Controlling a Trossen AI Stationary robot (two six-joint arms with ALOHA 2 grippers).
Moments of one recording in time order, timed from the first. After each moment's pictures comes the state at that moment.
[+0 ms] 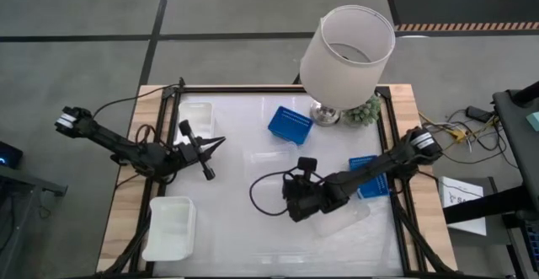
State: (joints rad) left arm -0.40 0.78 0.41 0.55 -0.86 0.48; right arm 0.42 1.83 1.45 -0.81 0.60 0.36
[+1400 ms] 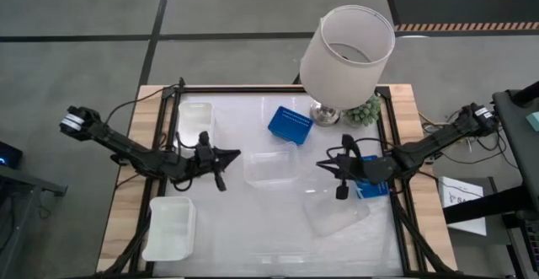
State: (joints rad) left arm -0.40 1.02 0.45 0.59 -0.79 -0.07; right arm 0.44 1.02 0.67 -0.08 0.61 -0.02
